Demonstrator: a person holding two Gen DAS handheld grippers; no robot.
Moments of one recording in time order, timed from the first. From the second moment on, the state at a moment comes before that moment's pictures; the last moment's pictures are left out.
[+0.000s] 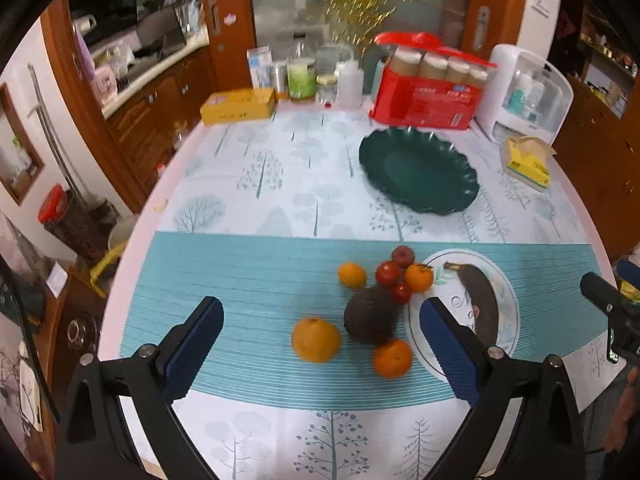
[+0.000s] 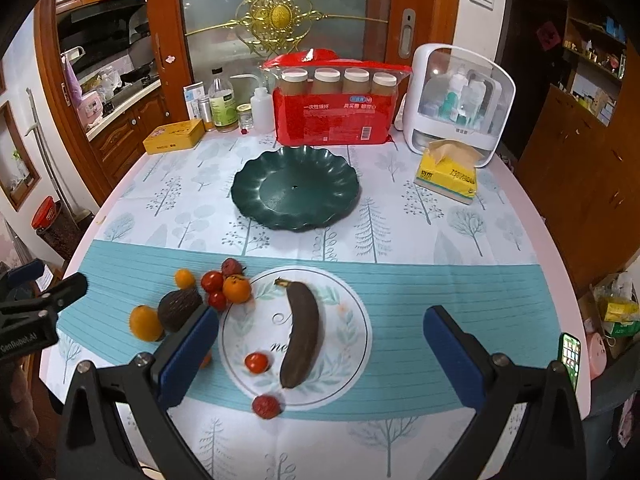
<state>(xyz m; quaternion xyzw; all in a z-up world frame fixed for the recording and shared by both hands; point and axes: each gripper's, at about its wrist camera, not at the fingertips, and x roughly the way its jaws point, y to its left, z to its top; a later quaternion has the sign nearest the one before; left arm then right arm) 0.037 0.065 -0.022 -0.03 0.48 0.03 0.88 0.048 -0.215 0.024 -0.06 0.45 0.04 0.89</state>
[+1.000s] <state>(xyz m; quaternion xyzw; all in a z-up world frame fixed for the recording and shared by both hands) 0.123 0.015 -0.176 -0.04 0.62 -0.03 0.78 0.136 -0.205 -0.153 -0.03 0.63 0.11 0.77</state>
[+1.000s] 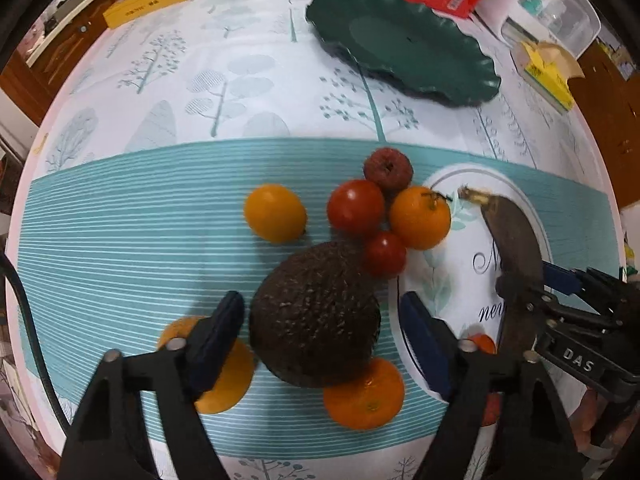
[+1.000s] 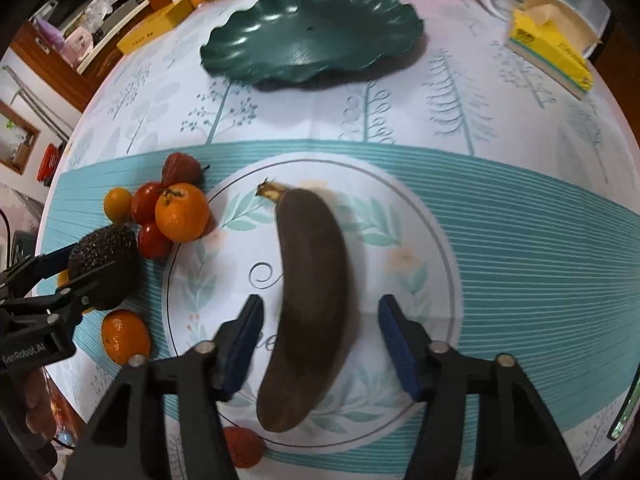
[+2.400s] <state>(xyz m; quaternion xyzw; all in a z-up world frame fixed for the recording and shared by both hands) 0.236 -0.032 -0.031 0.03 0.51 -0.12 0.85 0.222 -0.219 0.004 0.00 0.52 0.05 0.85</state>
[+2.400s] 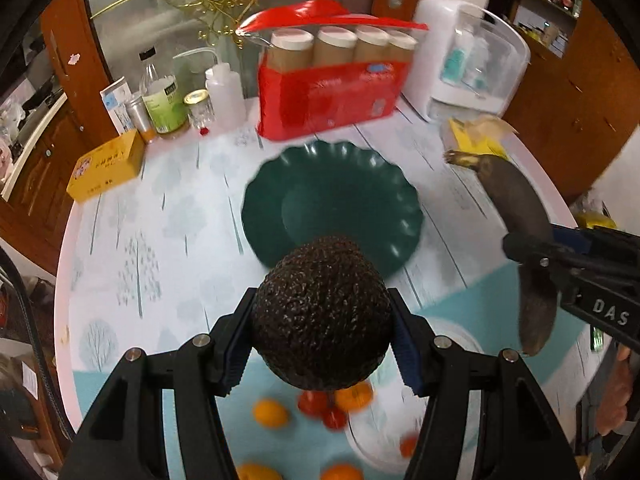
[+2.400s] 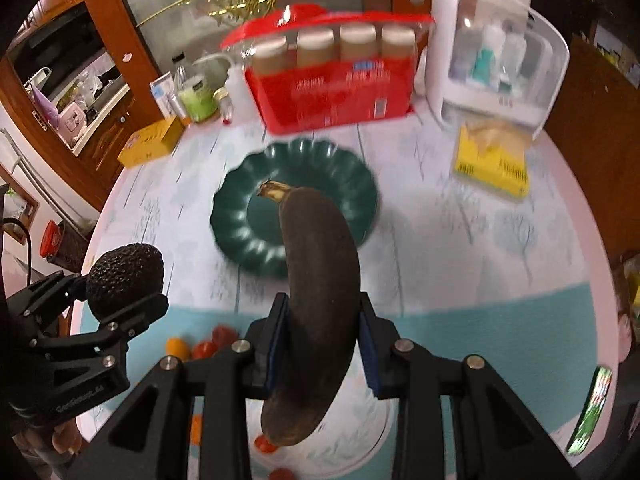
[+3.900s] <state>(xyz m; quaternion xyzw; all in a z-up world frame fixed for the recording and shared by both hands) 0.334 -0.069 -0.134 0.06 0.54 -0.01 0.84 0.355 -0.226 -0.109 0.05 0.54 0.09 0.83</state>
